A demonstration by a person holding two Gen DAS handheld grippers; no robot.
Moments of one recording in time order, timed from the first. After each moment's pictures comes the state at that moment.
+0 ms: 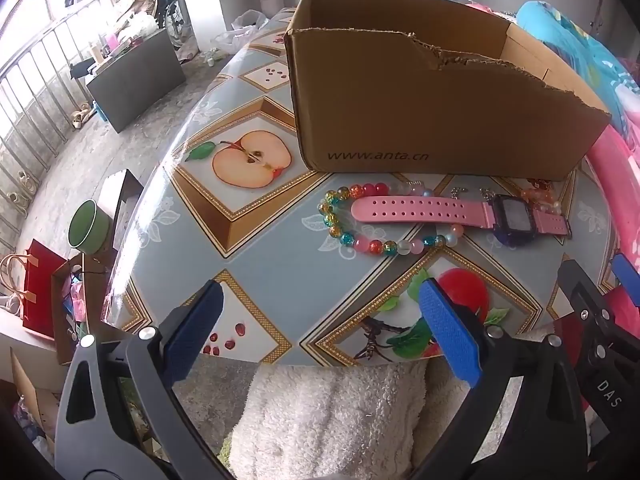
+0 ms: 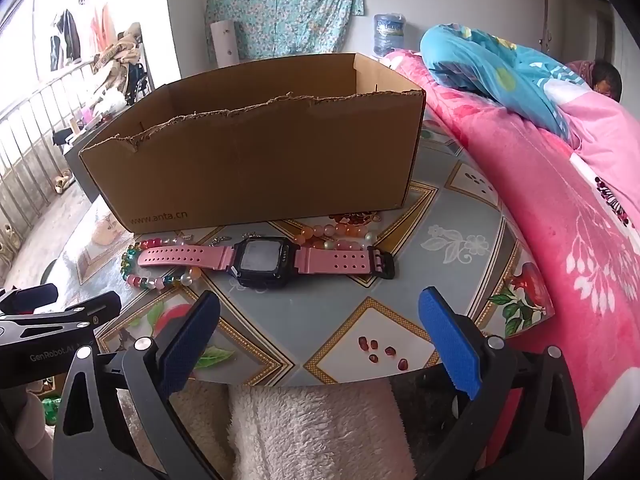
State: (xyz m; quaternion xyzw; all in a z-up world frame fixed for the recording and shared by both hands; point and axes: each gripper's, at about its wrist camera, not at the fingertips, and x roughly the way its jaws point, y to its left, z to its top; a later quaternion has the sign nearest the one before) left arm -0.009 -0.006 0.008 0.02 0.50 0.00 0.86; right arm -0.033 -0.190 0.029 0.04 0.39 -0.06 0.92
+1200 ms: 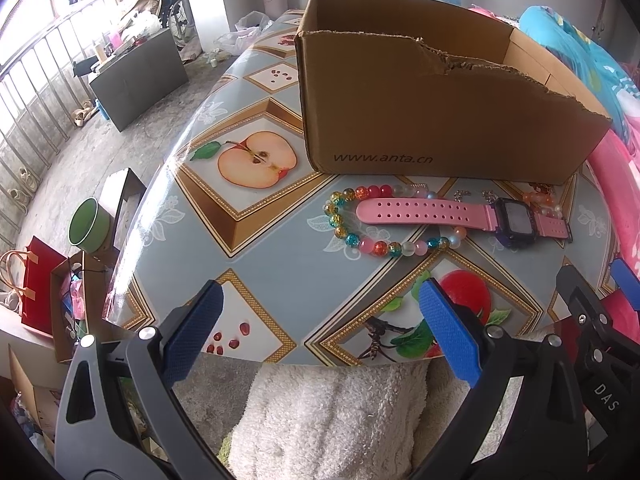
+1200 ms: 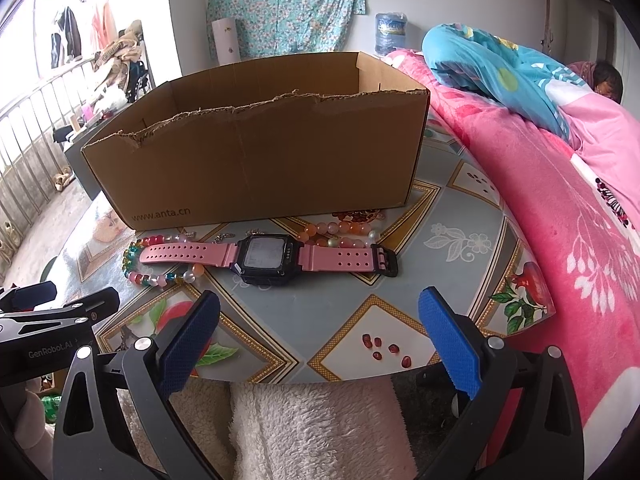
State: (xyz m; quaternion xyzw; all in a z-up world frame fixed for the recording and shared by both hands) left arm -0.009 -0.002 0.009 0.01 0.50 0.00 0.87; right arm -0.032 -0.189 0.035 0.04 0.40 -0.05 0.92
